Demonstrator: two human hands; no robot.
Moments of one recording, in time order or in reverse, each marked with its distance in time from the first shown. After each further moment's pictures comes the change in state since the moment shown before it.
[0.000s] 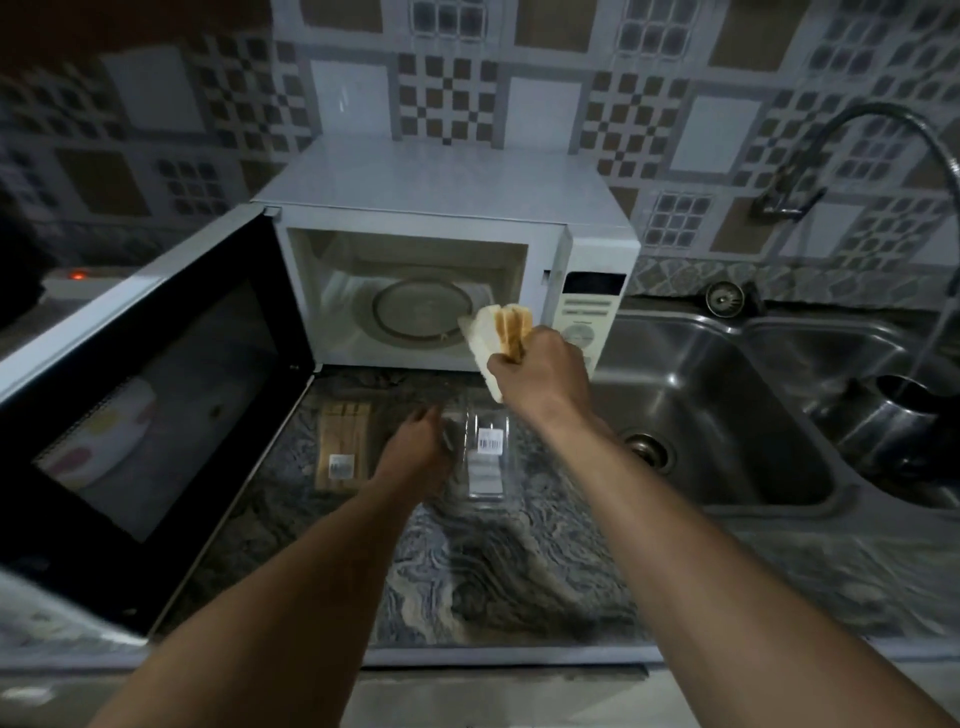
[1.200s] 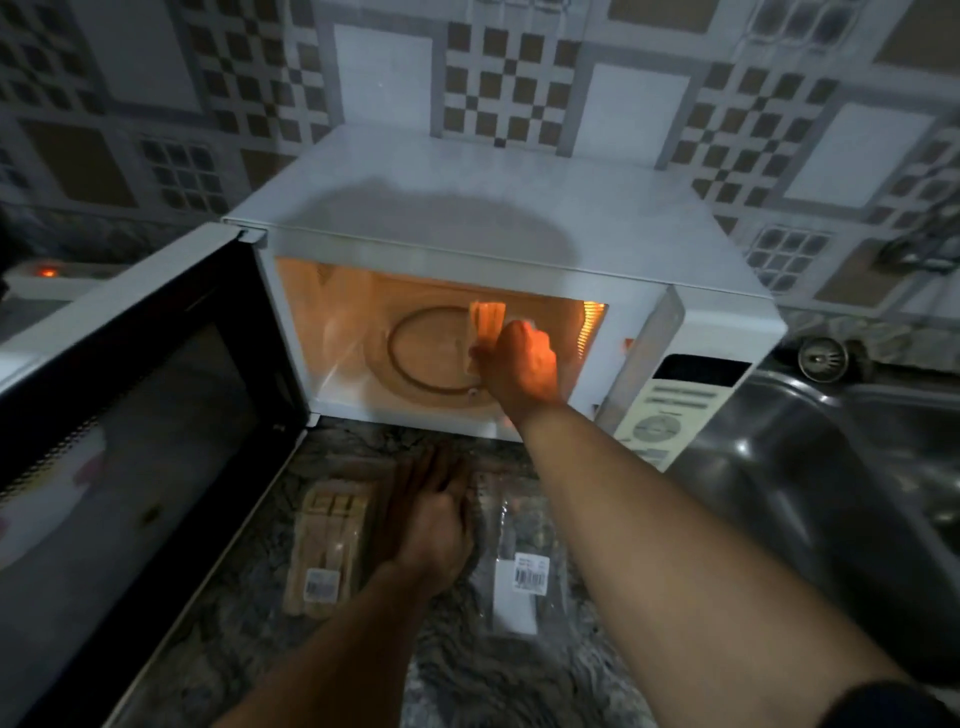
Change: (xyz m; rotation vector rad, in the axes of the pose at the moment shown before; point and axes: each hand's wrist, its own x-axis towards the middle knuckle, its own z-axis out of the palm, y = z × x) left_hand 0.084 -0.045 0.043 0.400 0.146 0.092; right_hand 0.191 -0.021 0.120 -0.079 -0.054 -0.028
